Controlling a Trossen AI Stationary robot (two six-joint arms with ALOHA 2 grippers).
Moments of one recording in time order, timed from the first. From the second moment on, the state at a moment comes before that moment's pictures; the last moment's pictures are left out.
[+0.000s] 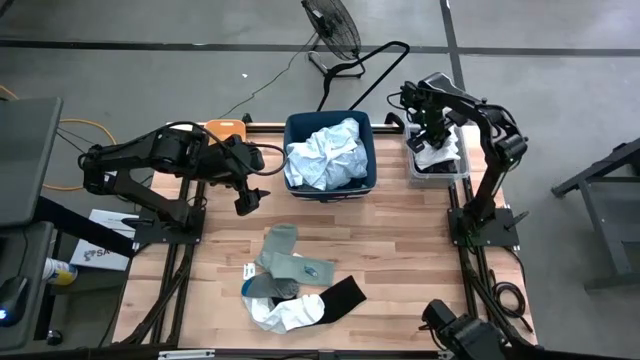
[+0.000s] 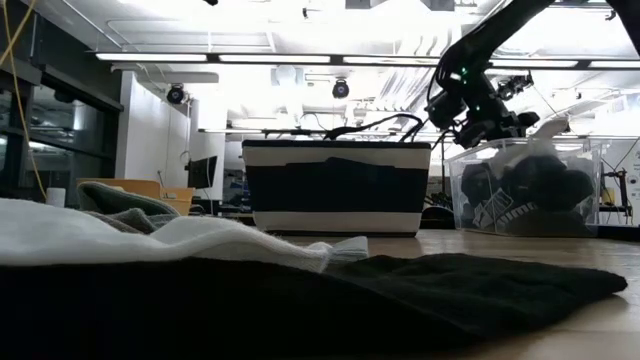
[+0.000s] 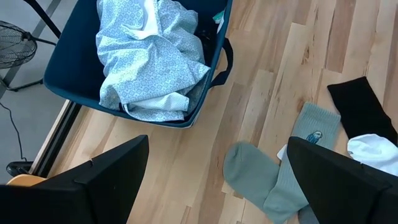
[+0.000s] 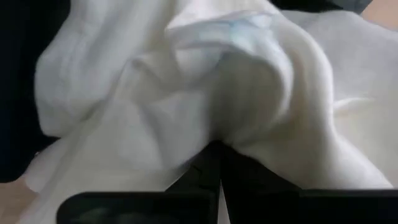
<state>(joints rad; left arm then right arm) -0.07 1.29 1.71 -1.32 -0.30 -0.30 -1.01 1.82 1.47 -1.57 0.21 0.15</state>
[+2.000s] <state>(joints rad) -0.07 1.28 1.58 -1.48 -0.23 -0.45 0.11 1.24 1.47 -1.32 0.55 1.07</state>
